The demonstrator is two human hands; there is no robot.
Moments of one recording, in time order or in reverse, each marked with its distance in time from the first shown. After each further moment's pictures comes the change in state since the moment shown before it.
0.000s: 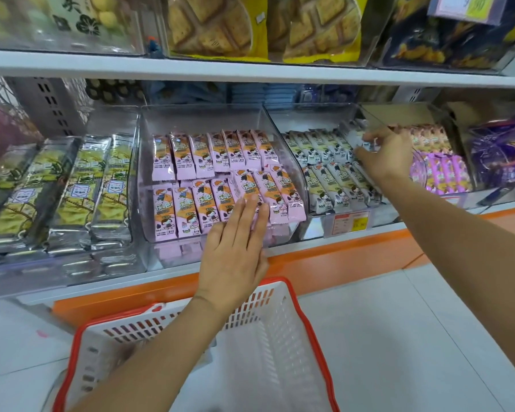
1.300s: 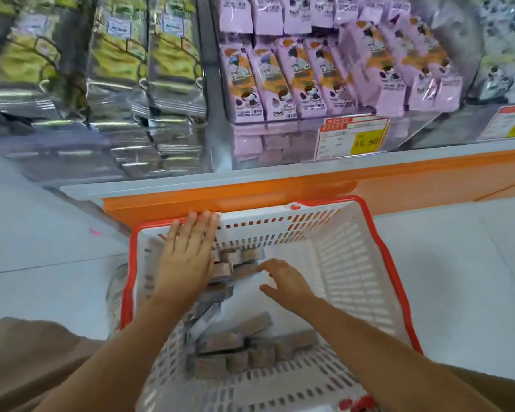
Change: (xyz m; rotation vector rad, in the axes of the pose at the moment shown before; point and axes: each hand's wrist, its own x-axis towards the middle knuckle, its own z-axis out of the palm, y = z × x) left_hand -0.231 -0.119 0.107 0.032 -0.408 -0.077; right_hand -0.431 0.010 0.203 -0.032 -1.175 -0.240
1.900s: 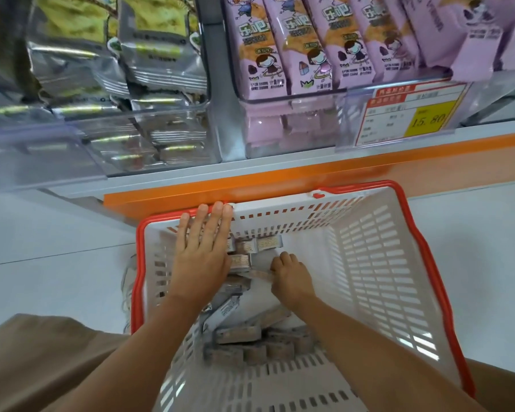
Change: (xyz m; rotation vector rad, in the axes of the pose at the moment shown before) left_hand 0.000 0.004 0.010 -0.049 0.018 -0.019; right_hand 0.030 0.001 0.066 -0.205 0.079 0.054
